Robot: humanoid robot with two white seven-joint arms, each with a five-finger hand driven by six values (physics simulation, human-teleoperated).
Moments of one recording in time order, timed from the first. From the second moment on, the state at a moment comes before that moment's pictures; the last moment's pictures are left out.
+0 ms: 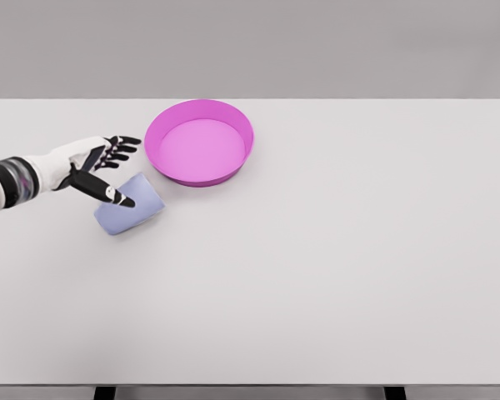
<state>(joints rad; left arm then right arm) -0.62 0.91 -0.72 -1.75 0.59 0.61 -0.21 -0.02 0.00 -0.08 0.16 0.07 -0.20 0.25</state>
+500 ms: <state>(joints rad) -0.58 0.90 -0.70 -1.76 0.55 0.61 -0.21 -0.02 0.00 -0.08 0.16 0.07 -0.20 0.25</state>
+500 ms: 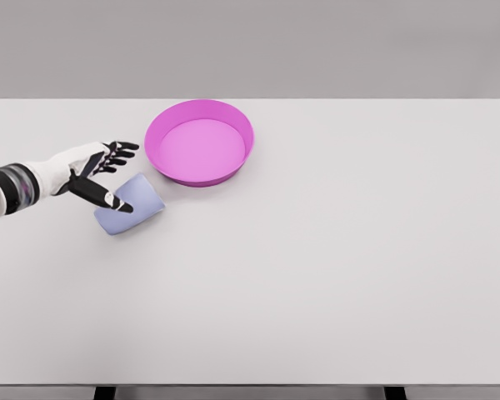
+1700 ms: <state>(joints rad) -0.51 0.85 -0.68 -1.76 0.47 0.61 -0.20 -0.02 0.00 -0.08 0.16 0.07 -0.20 0.25</state>
